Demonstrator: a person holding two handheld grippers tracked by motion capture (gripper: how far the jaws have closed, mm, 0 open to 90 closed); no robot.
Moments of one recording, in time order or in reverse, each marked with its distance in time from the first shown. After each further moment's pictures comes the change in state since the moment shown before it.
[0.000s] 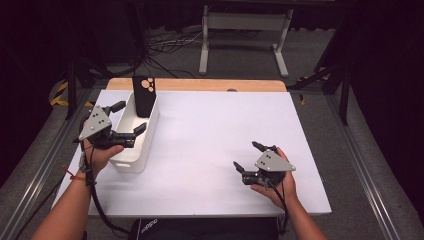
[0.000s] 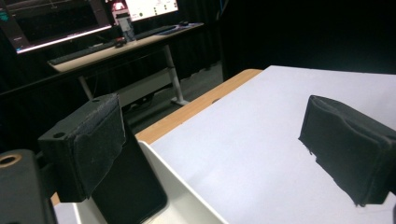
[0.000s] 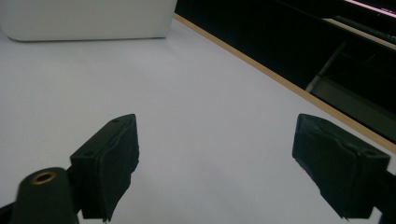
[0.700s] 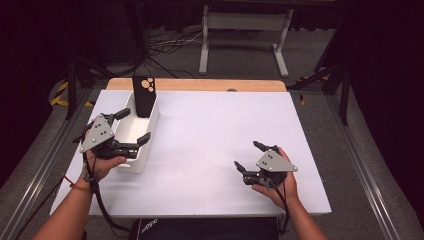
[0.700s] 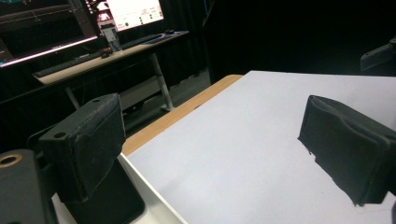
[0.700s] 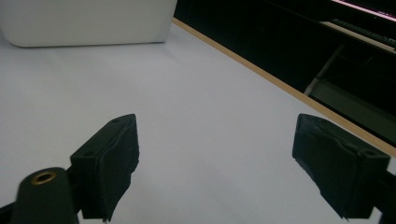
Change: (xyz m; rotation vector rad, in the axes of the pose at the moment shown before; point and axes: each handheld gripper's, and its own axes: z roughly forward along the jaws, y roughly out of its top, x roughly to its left) left arm -0.027 0.004 -0.010 -0.027 -0.044 0.021; right arm -0.001 0.002 -0.004 -0.014 -0.003 0.003
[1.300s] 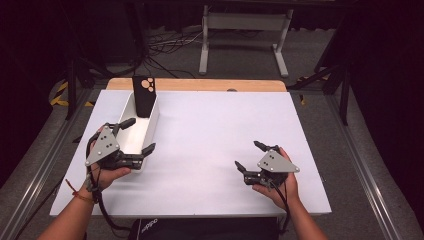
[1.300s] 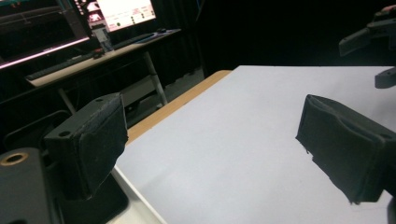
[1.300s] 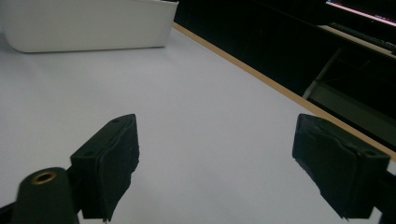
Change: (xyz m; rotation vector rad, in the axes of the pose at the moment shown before) left arm -0.026 -0.007 -0.002 0.015 -0.018 0.041; right arm 0.000 0.003 -0.004 -0.014 -0.001 0.001
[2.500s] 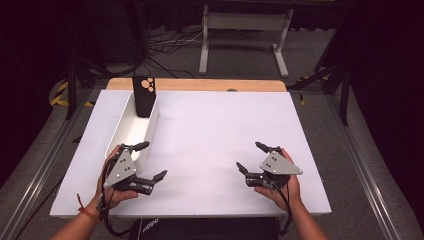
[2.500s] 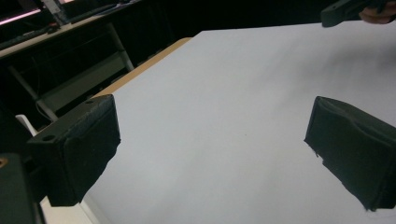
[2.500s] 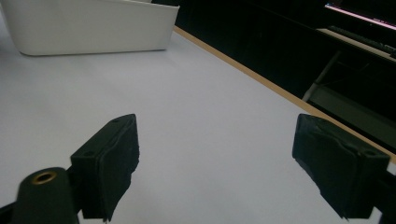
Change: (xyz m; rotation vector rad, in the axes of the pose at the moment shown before) left arm -0.045 -0.033 0.006 0.104 -0.108 0.004; right arm 0.001 0.000 -0.007 -0.012 0.000 0.001
